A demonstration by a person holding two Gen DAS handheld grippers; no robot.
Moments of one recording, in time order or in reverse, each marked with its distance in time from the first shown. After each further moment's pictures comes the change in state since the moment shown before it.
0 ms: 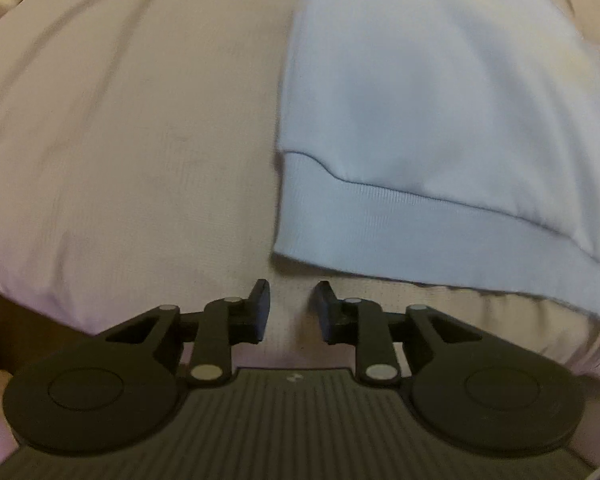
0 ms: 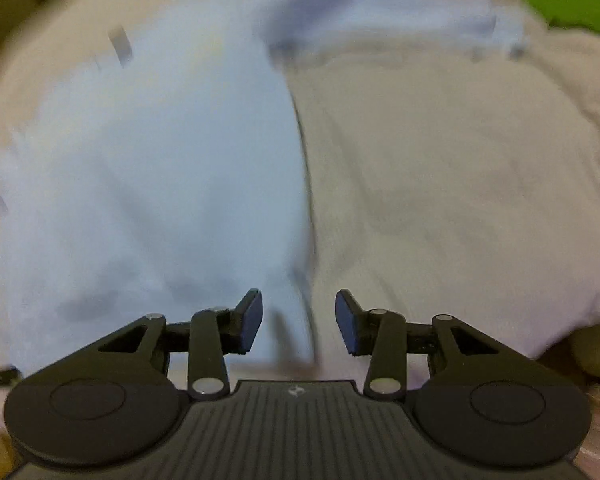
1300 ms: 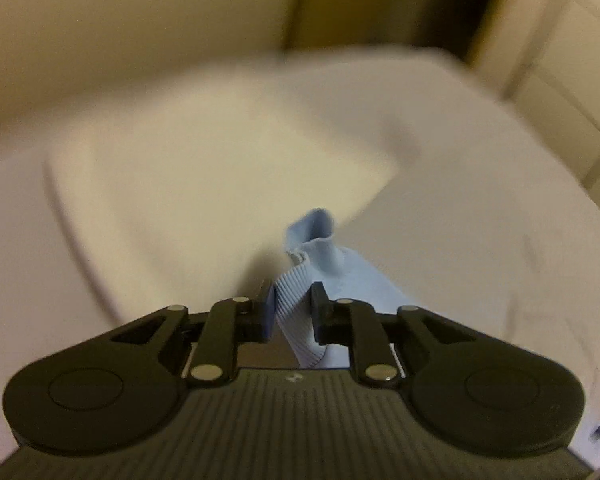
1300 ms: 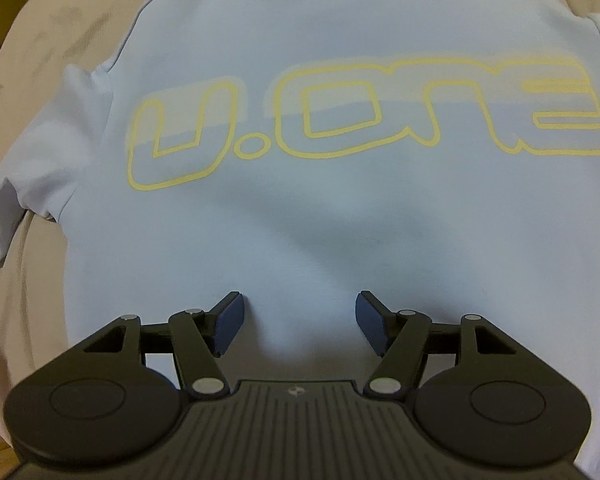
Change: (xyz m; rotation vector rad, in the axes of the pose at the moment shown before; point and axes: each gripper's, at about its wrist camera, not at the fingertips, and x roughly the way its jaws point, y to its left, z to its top) left arm -0.061 0.258 0.297 -0.454 -0.698 0.155; right arm 0.084 0.278 0.137 -0.180 0.124 0.155
